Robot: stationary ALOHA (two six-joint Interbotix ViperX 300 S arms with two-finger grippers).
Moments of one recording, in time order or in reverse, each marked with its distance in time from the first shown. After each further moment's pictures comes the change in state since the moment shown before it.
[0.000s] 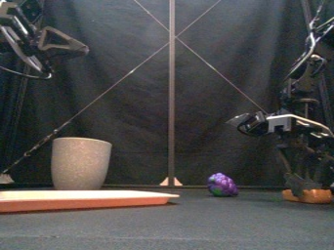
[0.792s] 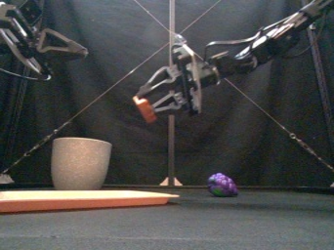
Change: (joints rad) left arm 0.002 0.002 0.011 0.000 -0.002 0.000; right arm -0.133 0.242 -0.425 -0.509 -0.894 -0.009
